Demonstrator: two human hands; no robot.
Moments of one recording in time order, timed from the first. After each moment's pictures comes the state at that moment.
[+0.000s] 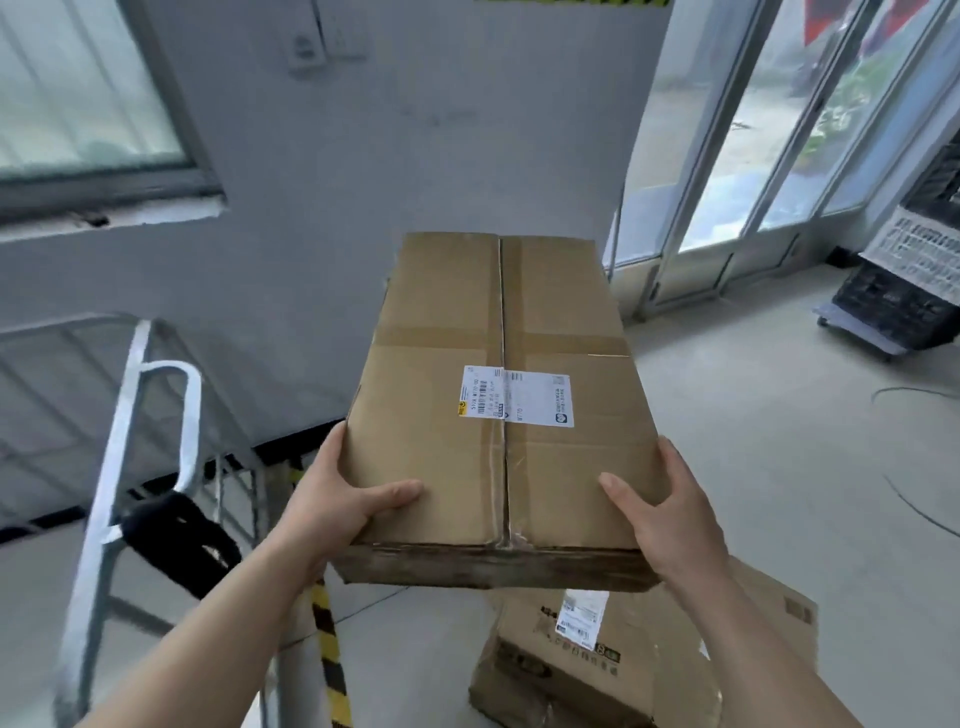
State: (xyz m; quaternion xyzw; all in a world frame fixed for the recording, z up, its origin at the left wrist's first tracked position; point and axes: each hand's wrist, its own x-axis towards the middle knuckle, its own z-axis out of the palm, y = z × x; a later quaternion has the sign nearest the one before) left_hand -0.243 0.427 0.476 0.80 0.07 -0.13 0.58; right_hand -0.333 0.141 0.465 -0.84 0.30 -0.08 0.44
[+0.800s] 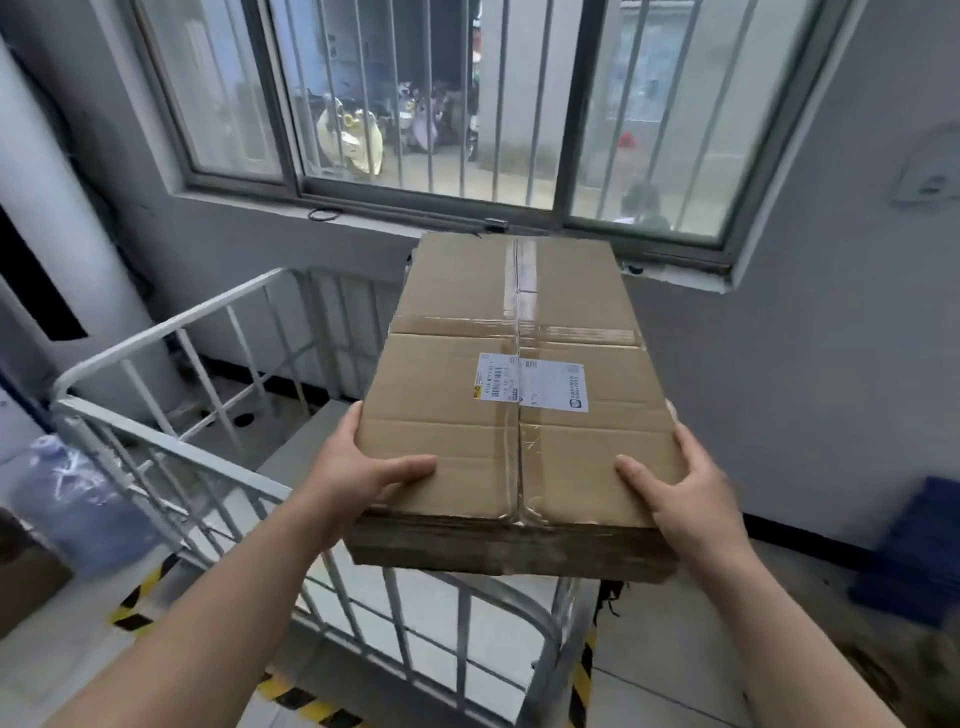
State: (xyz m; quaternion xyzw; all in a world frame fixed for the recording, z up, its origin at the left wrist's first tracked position) left_hand -0.441 0.915 0.553 0.70 0.30 0.15 0.63; right_hand -0.300 0.651 0.535 -0.87 -0.06 0.05 0.48
